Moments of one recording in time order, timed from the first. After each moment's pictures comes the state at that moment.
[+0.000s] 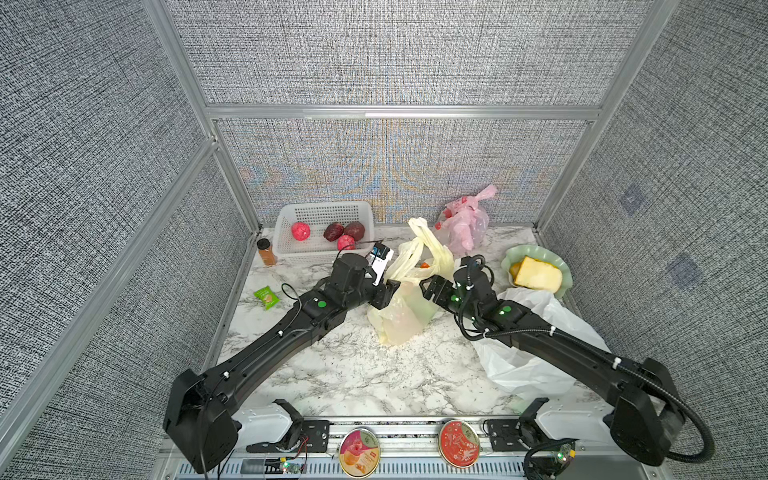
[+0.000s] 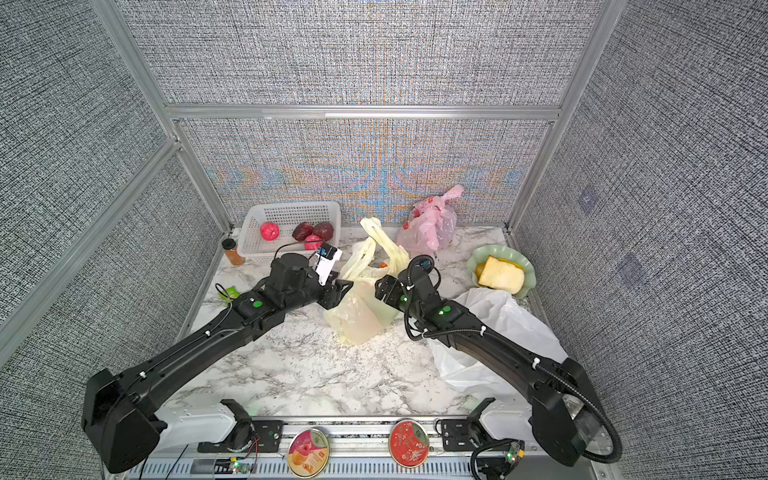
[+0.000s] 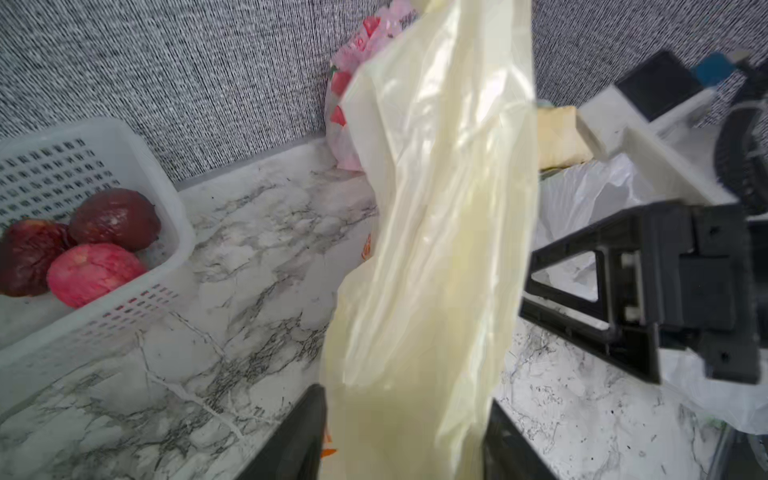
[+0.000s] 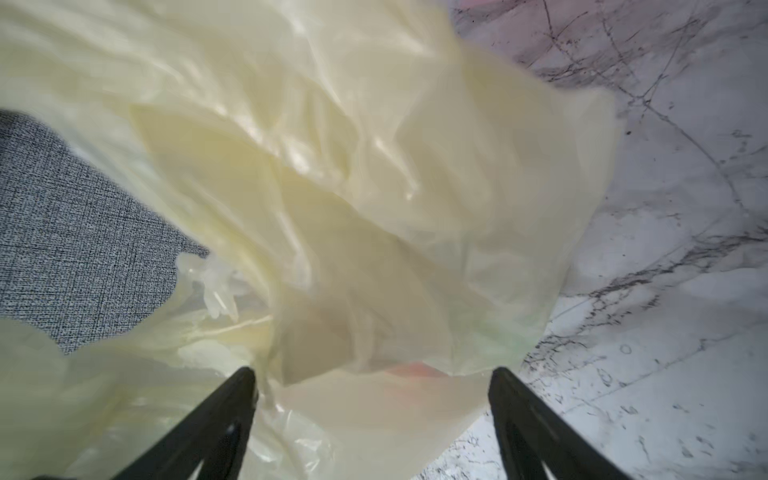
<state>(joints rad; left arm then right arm) -0.70 1.29 1.01 -0.27 0.11 -0.10 0.67 1.32 0.91 -0.15 0.10 0.99</state>
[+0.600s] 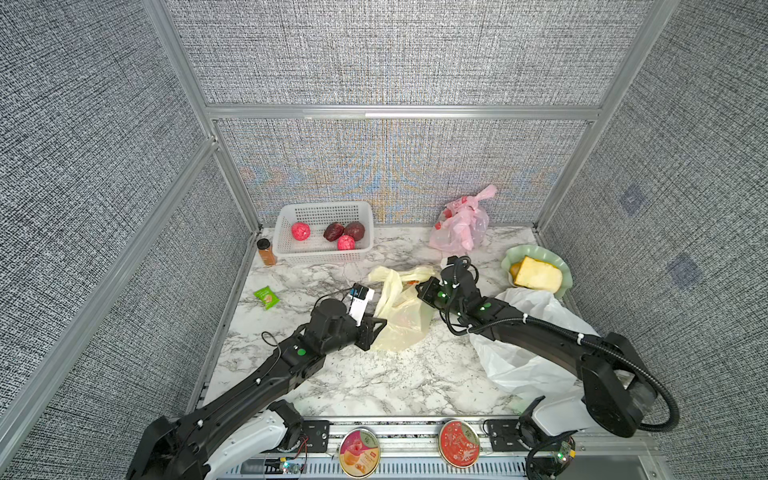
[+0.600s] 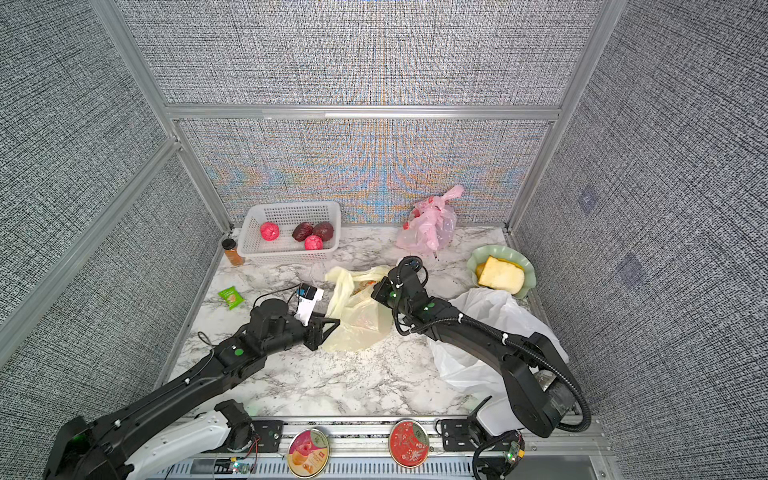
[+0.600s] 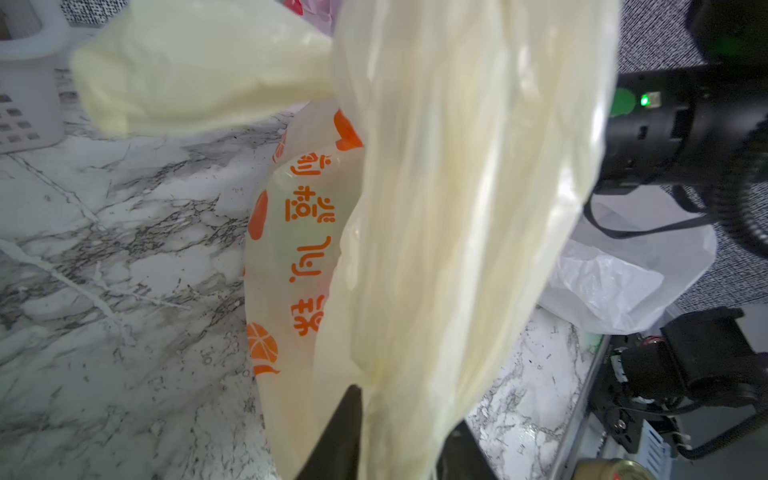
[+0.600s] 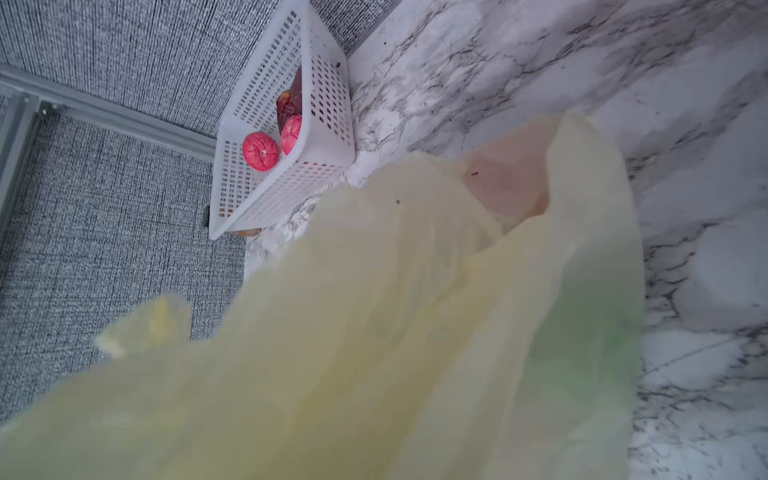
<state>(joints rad) -0.71 0.85 0.57 -0.16 0.24 -0.34 0.67 1.47 0.95 -0.02 0.01 0.98</state>
